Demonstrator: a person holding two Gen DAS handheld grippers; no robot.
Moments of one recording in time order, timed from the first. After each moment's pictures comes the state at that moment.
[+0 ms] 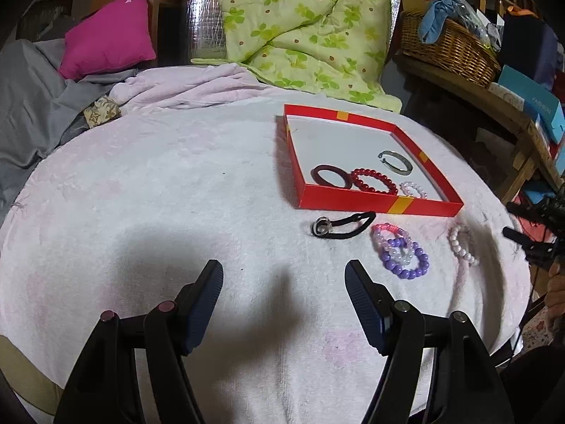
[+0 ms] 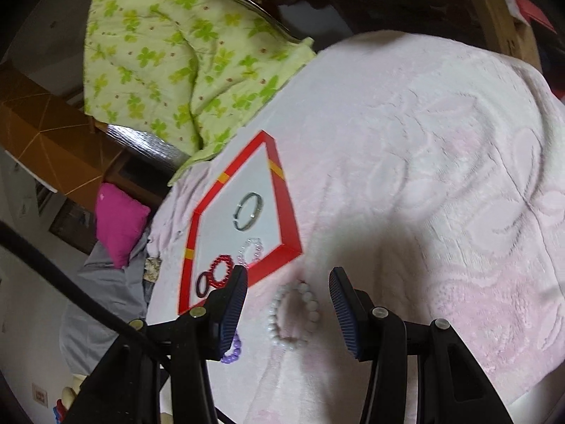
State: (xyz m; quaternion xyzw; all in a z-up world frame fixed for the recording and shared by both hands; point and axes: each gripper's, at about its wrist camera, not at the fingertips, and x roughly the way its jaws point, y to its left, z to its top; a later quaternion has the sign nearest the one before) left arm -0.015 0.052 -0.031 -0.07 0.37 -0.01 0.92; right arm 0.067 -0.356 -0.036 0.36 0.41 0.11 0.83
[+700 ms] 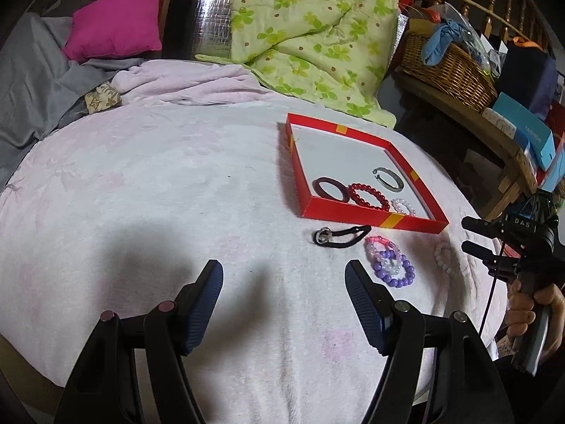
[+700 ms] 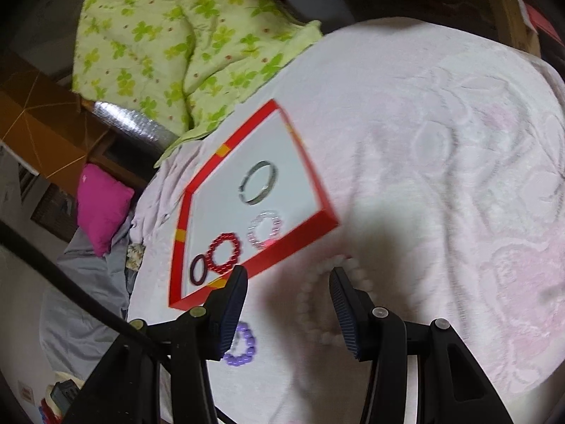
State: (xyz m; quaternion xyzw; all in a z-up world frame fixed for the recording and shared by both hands) left arm -0.023 0.081 -0.020 -0.12 0.37 -0.03 0.92; right arm 0.084 -0.284 -0.036 0.32 0.43 0.10 0.84
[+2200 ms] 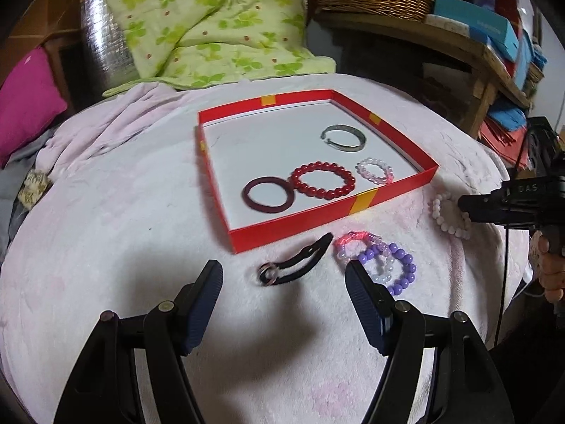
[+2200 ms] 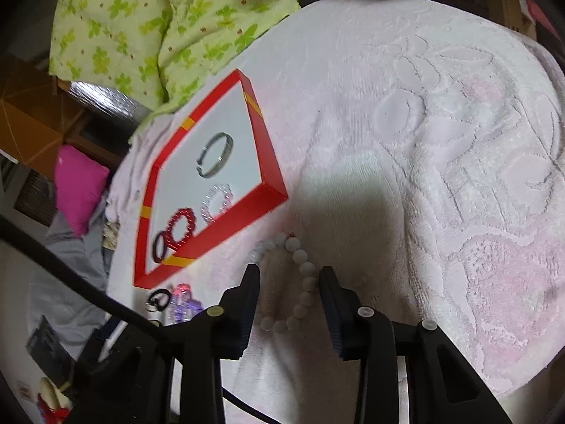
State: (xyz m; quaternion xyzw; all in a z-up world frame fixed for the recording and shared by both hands) left arm 0.052 0.004 -0.028 0.07 0.40 -0.14 0.90; right arm 0.089 -0.306 -0.068 0.29 0.50 0.08 0.81
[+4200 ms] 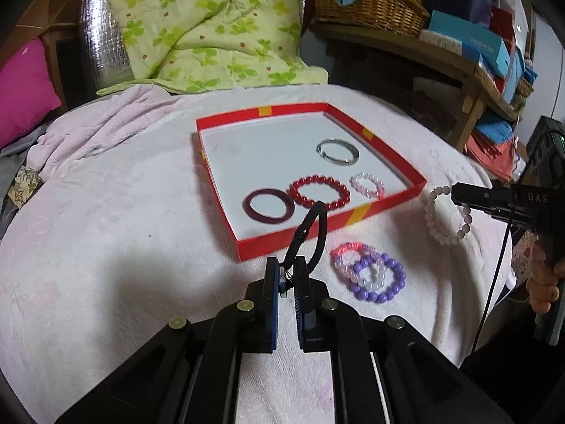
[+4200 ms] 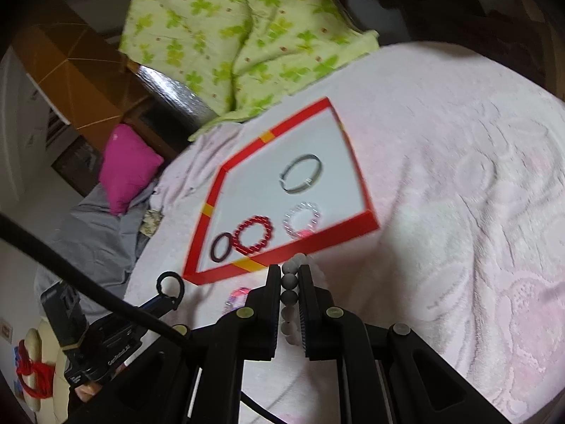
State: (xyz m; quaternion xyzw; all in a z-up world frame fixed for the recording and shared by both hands) left arm 0.054 0.026 -0.015 0.03 0.39 -0.17 0.90; right arm 0.072 -0.268 -0.024 0.25 0.40 0.18 0.86
